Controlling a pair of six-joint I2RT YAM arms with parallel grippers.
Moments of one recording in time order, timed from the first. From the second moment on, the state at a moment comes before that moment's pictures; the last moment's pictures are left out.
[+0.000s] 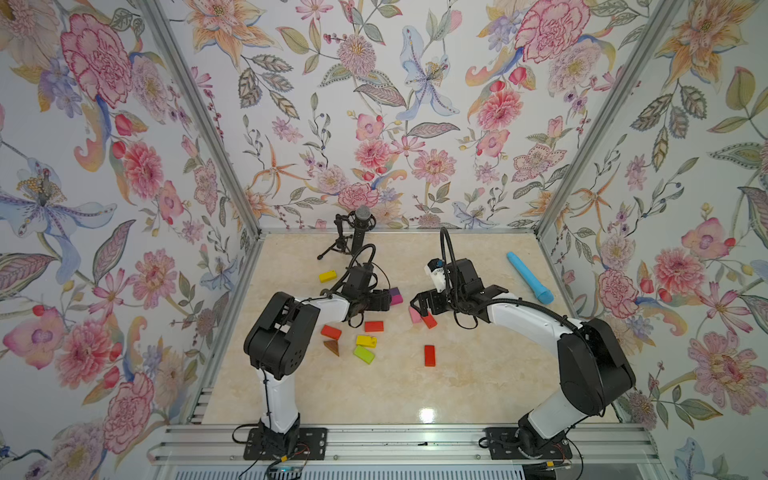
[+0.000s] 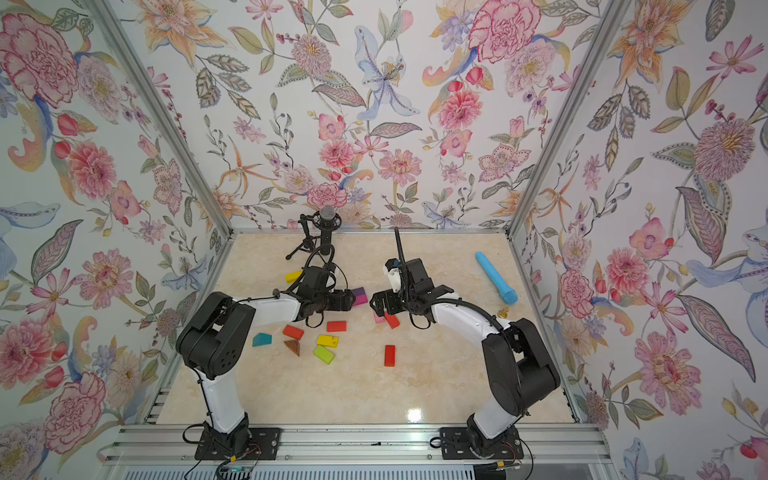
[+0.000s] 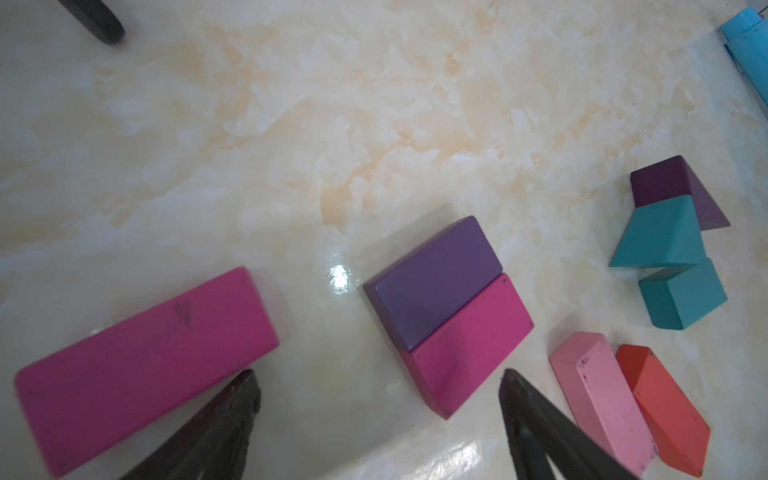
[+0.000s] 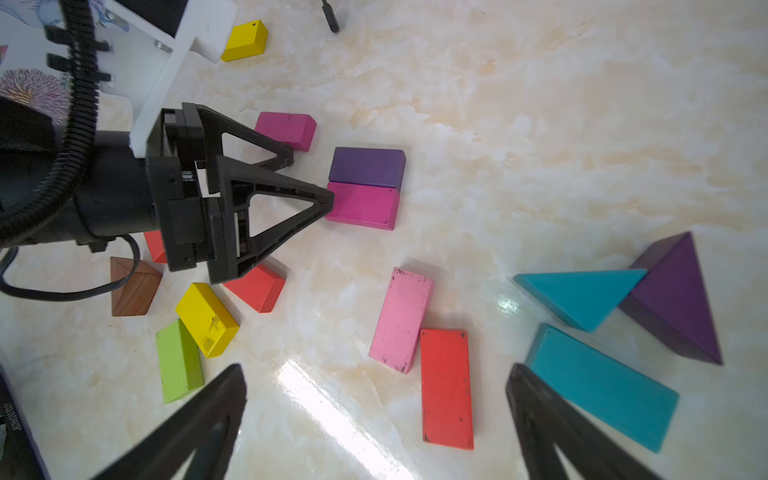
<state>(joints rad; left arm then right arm) -0.47 1.90 1.03 0.03 0.13 -0.37 0.53 1.61 1.05 -0.25 -0.27 0.18</state>
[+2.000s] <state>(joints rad) -0.62 1.77 0.90 -0.13 -0.26 -0.59 0.44 1.39 0.77 -0.10 -0.36 0.21</state>
